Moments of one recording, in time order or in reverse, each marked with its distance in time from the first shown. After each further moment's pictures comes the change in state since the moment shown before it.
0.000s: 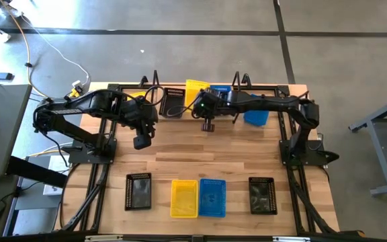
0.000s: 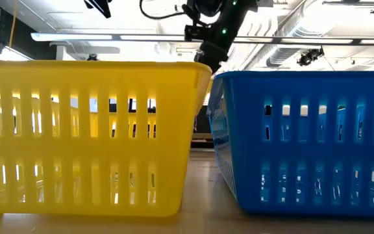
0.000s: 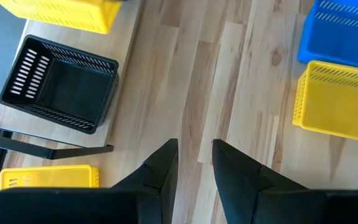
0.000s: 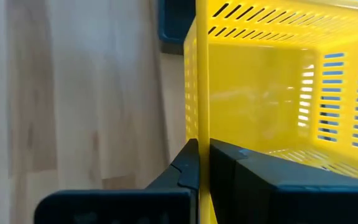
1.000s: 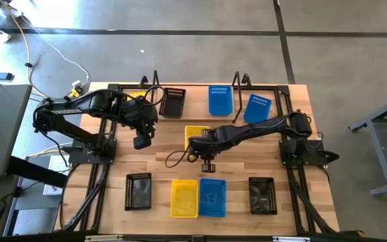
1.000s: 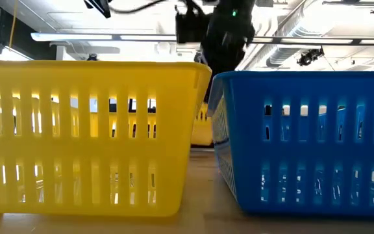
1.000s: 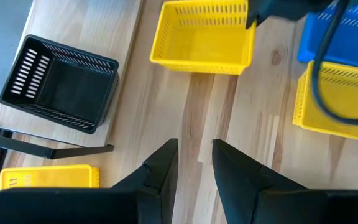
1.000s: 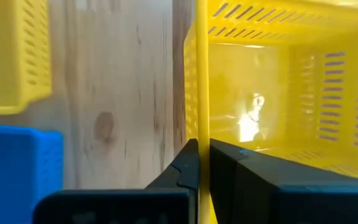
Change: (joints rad) left arm 0.000 0.000 0.000 -0.002 0.000 0.000; right arm 0.327 0.111 0.000 -0.125 -0.155 0.353
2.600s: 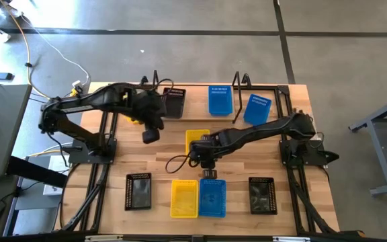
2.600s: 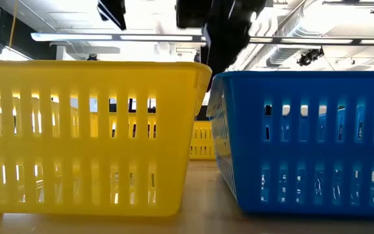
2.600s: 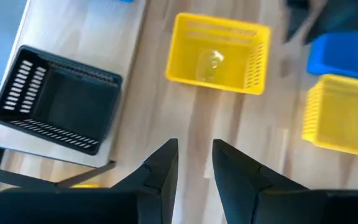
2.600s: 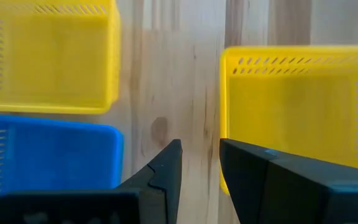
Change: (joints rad) left arm 0.112 0.067 0.000 0.079 0.077 0.092; right arm 0.046 -0.009 0.000 0.028 -0.098 0.033
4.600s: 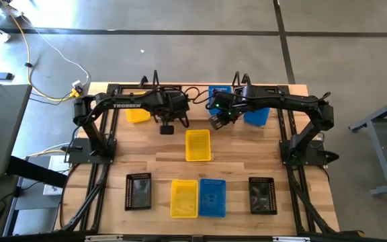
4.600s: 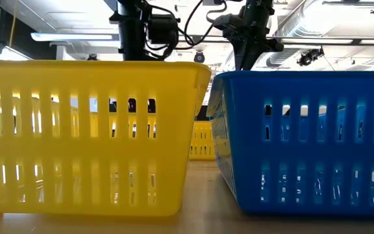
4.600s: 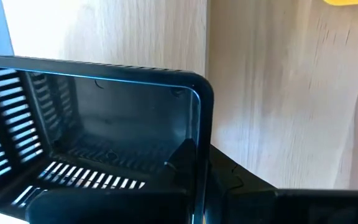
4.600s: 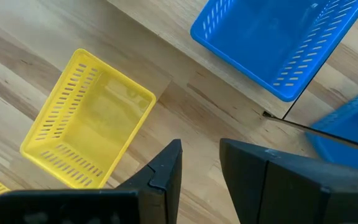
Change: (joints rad) left arm 0.199 0.396 -0.175 0.255 -0.230 0.422; right arm -0.366 -0.265 0.000 -0.334 0.144 0.615
